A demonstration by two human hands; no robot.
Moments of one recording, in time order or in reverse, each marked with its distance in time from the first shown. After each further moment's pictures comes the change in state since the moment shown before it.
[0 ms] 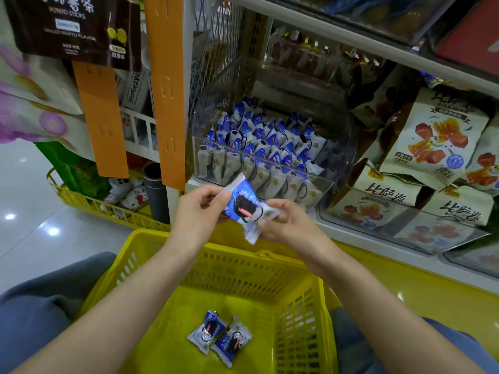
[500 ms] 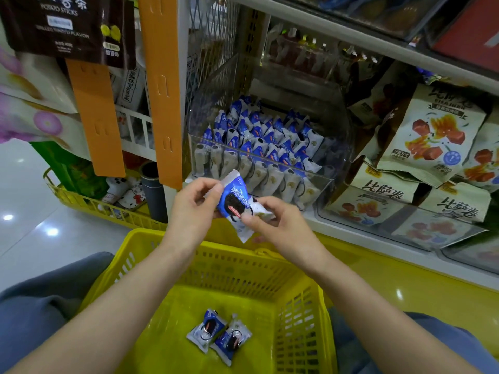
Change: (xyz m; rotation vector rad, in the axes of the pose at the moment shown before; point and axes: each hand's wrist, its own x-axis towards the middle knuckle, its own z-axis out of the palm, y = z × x) left_hand 0.002 0.000 -0.001 -0.005 0.009 0.064; right_hand -0.005 0.001 0.009 -0.132 -0.009 -0.234
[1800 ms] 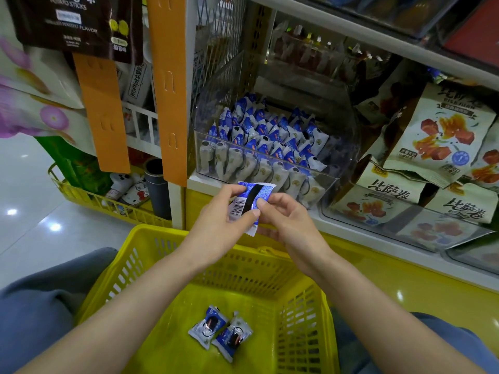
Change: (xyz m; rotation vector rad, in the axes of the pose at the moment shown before) left_hand -0.013 -0.001 0.009 0.249 -0.257 0.026; right_hand 0.001 -0.001 0.004 0.399 0.098 0.159
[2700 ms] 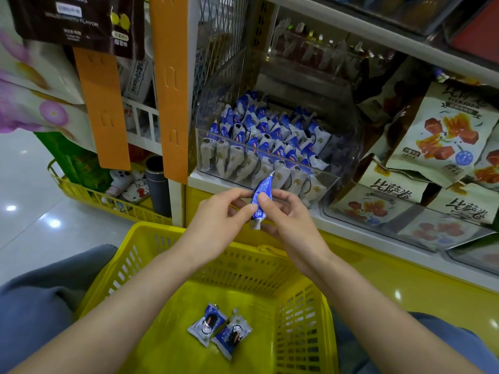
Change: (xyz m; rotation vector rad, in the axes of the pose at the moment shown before) left_hand 0.000 0.006 -0.005 0.072 -0.049 0.019; right_hand 0.000 0.002 0.003 -0.018 0.089 -0.003
